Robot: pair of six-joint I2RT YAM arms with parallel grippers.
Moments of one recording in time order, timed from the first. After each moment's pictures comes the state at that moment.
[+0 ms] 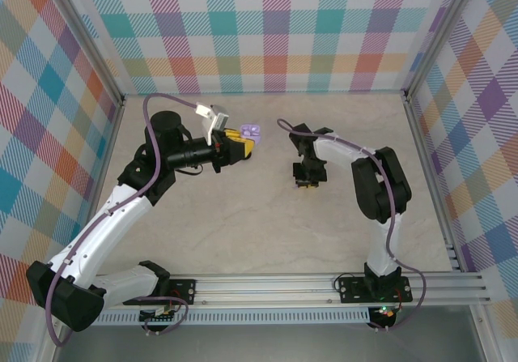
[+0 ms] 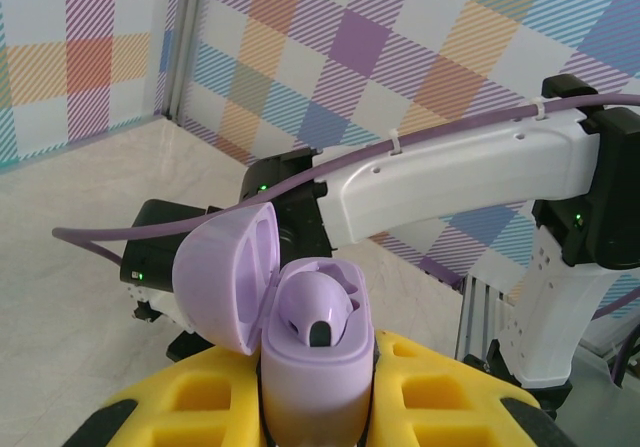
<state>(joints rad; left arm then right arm) -0.48 1.13 1.14 -0.21 0.70 -0.21 0.49 2.01 1.42 -0.95 -0.02 0.47</state>
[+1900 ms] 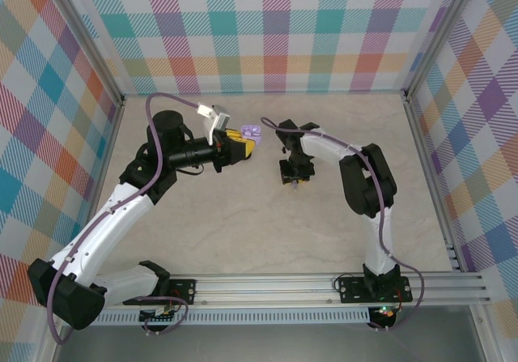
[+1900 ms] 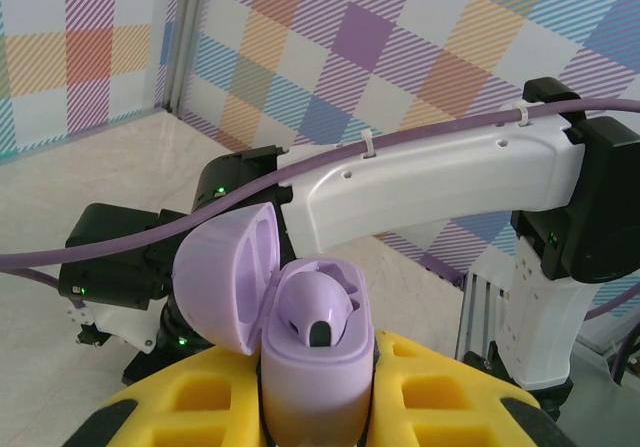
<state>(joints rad) -0.48 1.14 1.14 -0.22 0.70 -0.21 0.55 2.12 1.59 -1.00 -0.05 0.36</state>
